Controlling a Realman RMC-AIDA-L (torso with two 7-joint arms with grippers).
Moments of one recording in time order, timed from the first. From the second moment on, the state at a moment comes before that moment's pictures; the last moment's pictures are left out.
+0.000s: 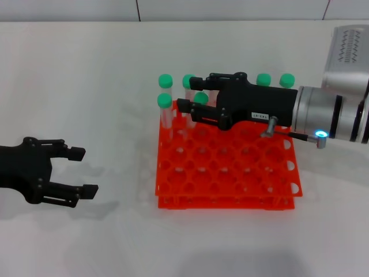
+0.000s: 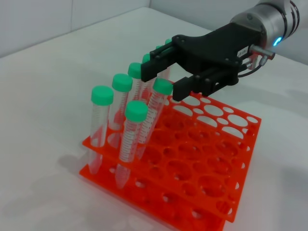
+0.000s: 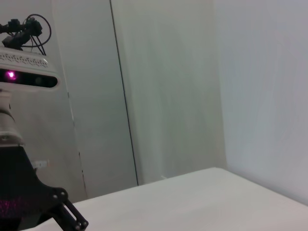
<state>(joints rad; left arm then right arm) -0.30 -2.01 0.87 1.18 2.09 1.83 -1.68 0.57 2.01 -1.75 -0.66 -0.94 -1.01 1.17</state>
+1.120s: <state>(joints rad) -0.29 -2.04 0.71 1.12 1.82 1.82 -1.58 0.30 1.99 -1.30 -0.99 -1.34 -1.27 1.38</state>
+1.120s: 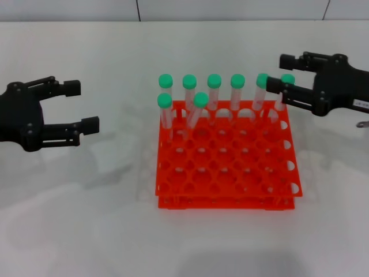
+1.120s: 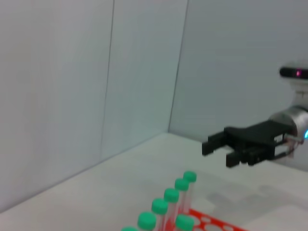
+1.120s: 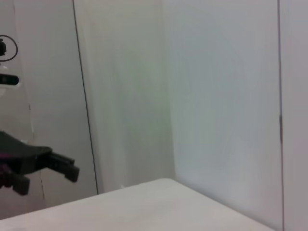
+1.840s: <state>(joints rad) -0.30 -2.07 0.70 1.06 1.76 1.82 -1.60 0.29 1.99 -1.19 -0.99 -1.42 -1.37 1.40</state>
